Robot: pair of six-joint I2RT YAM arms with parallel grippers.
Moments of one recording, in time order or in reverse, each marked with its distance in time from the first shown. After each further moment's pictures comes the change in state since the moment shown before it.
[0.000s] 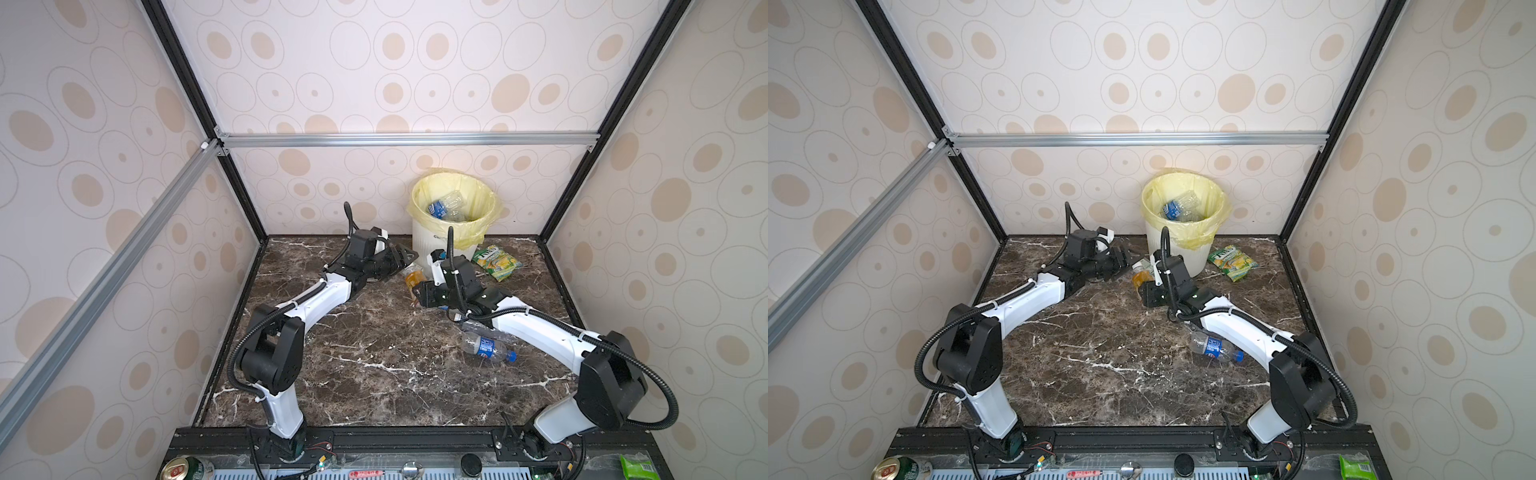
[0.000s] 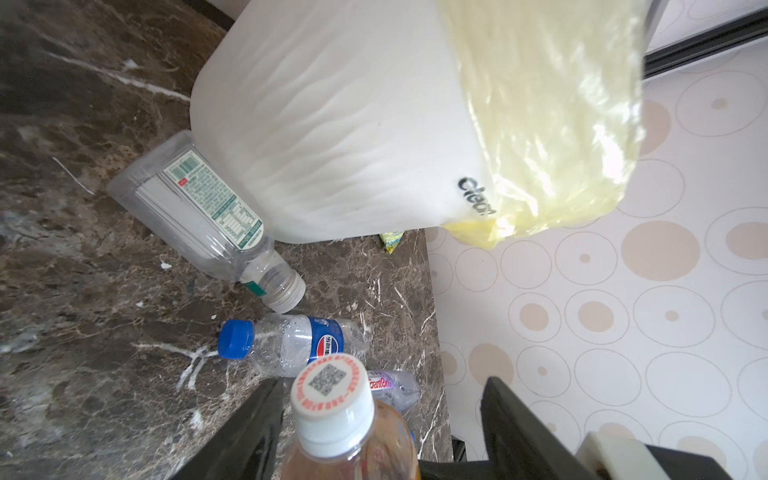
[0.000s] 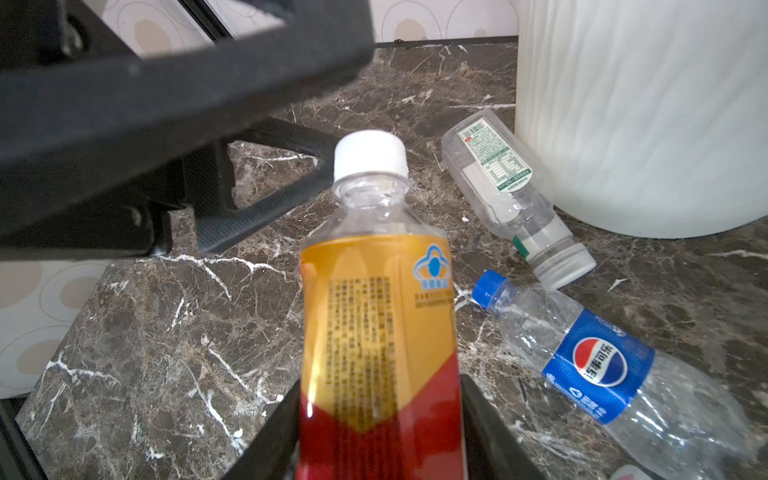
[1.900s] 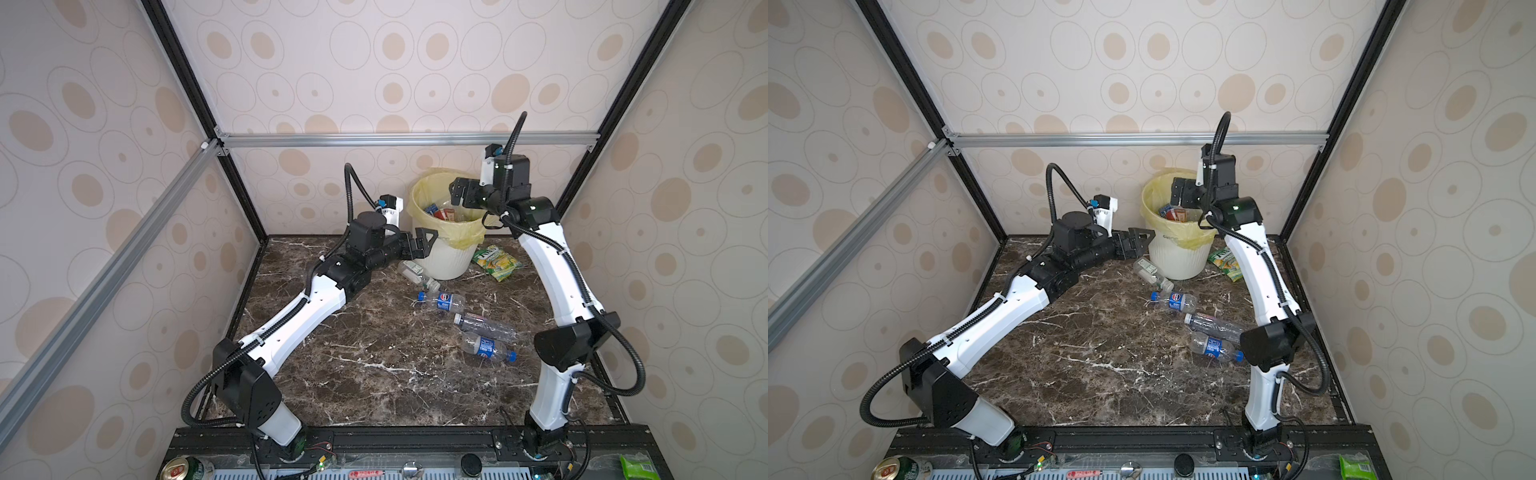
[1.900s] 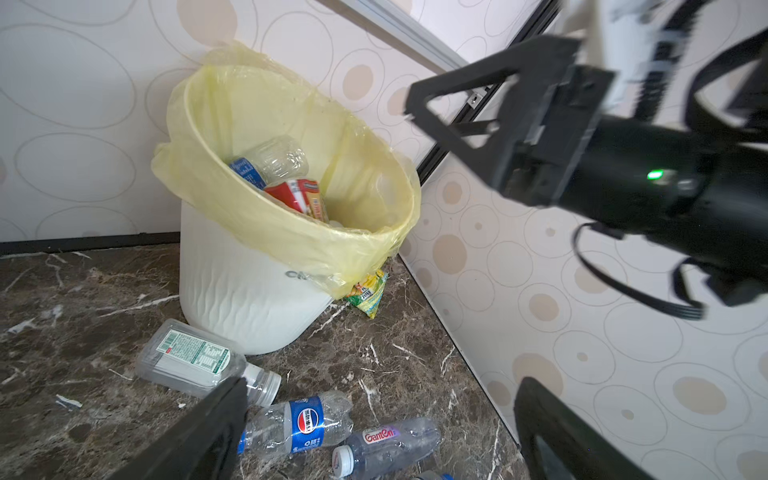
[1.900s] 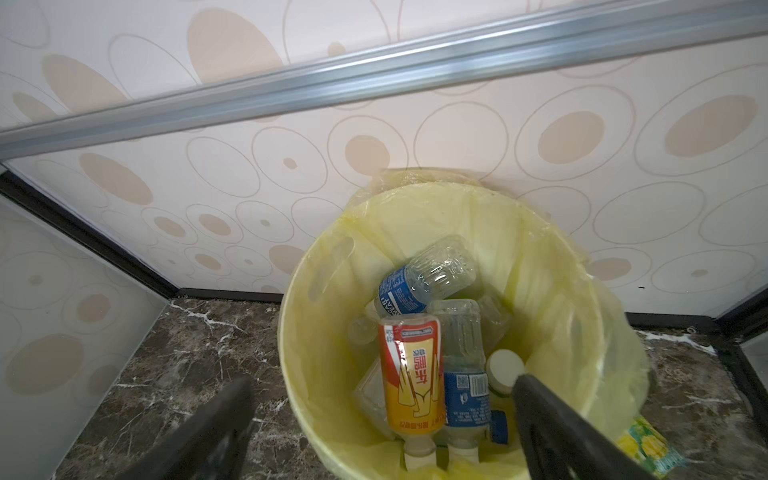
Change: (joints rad) left arm -0.172 -0.197 0.175 -0.158 -0.299 0.394; right arm -0.325 0.370 1.169 -0.485 0.071 -0.148
